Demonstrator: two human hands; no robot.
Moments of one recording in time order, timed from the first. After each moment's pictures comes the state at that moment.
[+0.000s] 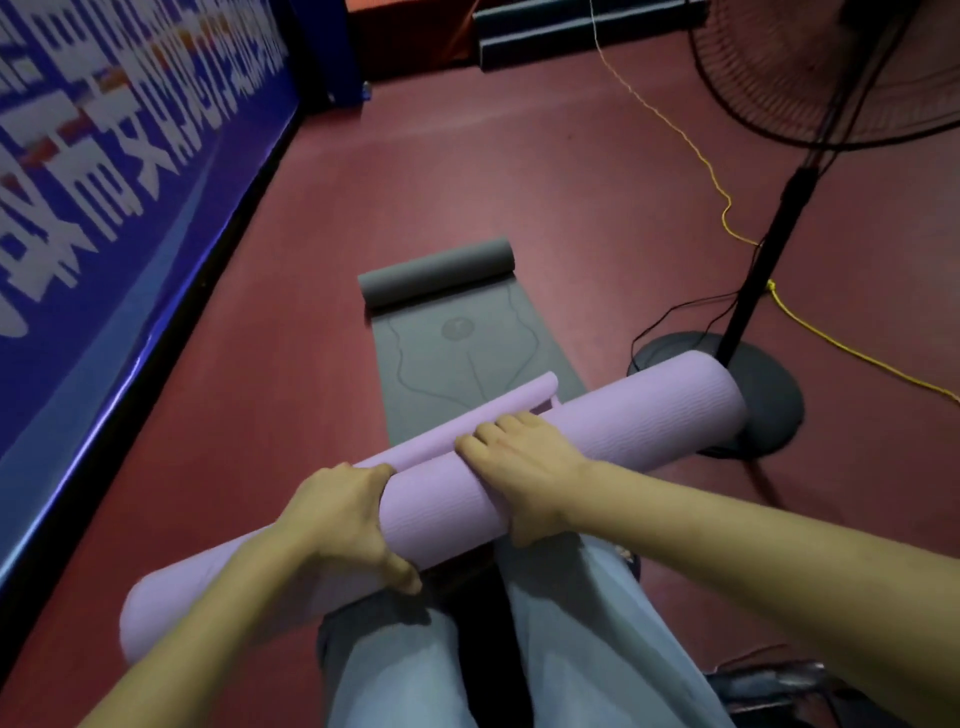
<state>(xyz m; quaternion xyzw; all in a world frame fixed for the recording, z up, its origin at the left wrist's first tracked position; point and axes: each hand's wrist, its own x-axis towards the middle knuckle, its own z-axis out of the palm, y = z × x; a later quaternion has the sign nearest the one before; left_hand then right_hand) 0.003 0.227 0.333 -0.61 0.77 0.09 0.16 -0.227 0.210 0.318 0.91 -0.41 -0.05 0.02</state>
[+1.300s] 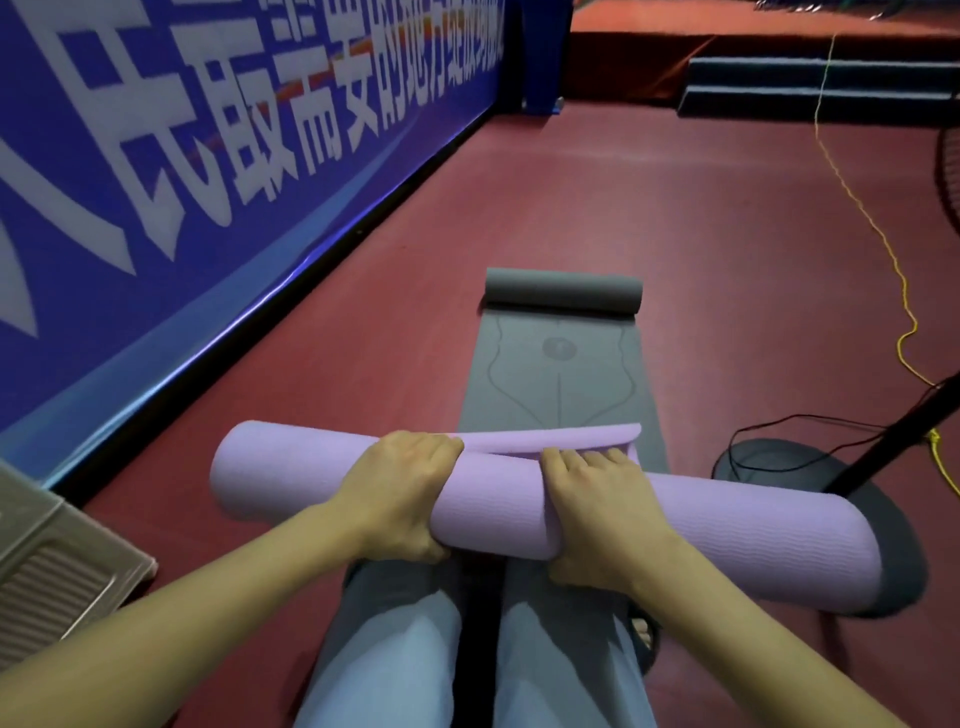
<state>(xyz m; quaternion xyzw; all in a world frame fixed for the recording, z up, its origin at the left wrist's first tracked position) 0.005 0.276 0.317 -0.60 0.80 -0.03 -0.04 -0.235 0.229 0.331 0.91 -0.41 -0.03 0.05</state>
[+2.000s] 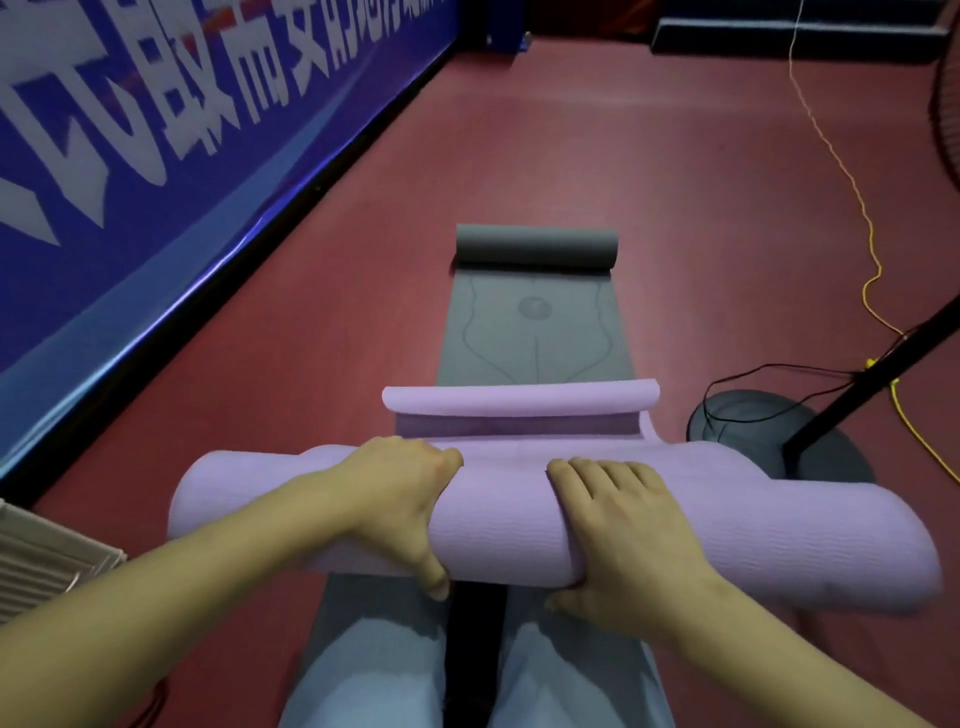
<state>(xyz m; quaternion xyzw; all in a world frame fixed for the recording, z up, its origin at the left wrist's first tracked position) -0.016 0.262 0.340 -0.59 0.78 0.14 0.17 -0.267 0.257 0.322 0.90 -0.44 -0.05 -0.01</state>
